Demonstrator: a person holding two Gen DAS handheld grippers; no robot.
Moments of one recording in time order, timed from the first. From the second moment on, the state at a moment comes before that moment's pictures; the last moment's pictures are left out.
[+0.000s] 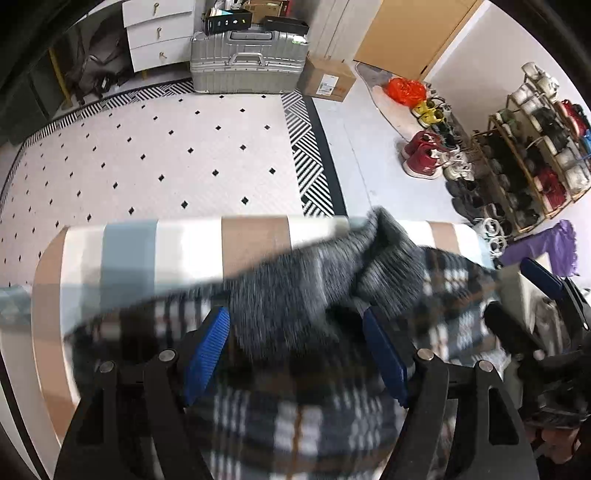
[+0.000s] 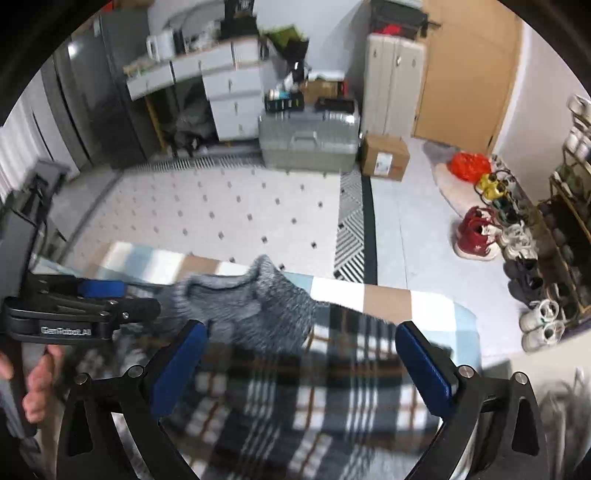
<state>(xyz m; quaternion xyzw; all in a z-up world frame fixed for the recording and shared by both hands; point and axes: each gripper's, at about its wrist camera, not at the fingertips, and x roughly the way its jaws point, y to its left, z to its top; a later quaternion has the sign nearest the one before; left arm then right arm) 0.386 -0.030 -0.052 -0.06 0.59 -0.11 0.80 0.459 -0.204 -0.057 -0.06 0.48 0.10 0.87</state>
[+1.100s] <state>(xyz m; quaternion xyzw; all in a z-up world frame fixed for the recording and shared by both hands) 0.363 -0.036 -0.028 -0.01 0.53 -0.17 0.83 0.467 -0.167 -0.088 -0.13 0.44 0.09 0.89</state>
